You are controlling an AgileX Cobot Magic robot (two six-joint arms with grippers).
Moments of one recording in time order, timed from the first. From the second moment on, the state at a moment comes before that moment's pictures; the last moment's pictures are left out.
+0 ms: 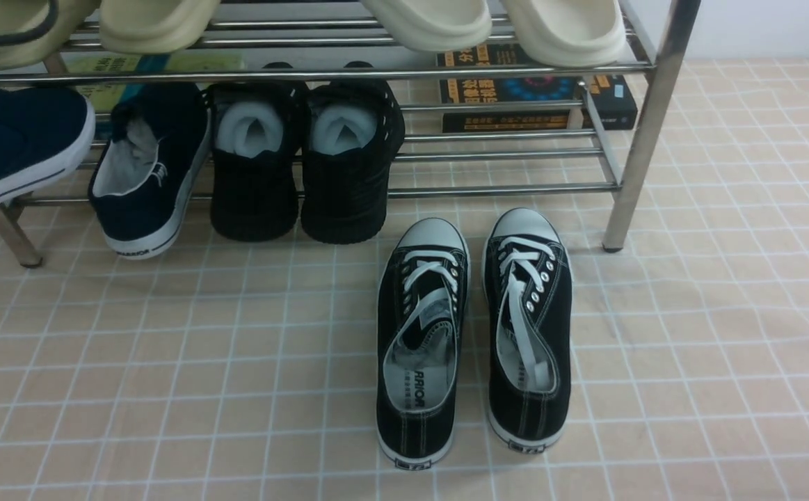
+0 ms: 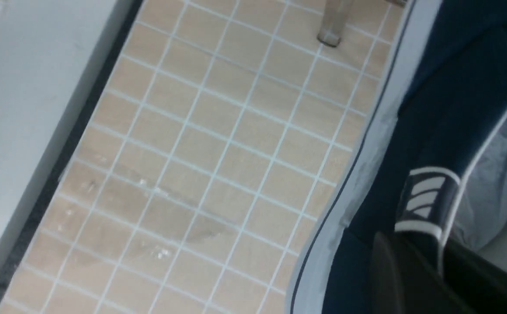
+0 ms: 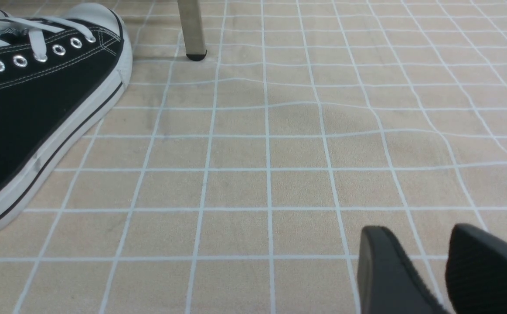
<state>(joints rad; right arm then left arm) 0.03 -0.01 0.01 -0.03 0.39 0.09 0.21 1.34 -1.50 0.14 1.24 -0.23</state>
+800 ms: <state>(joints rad) 0.03 -0.01 0.01 -0.03 0.39 0.09 0.21 1.16 -0.82 0.30 0.75 -0.61</state>
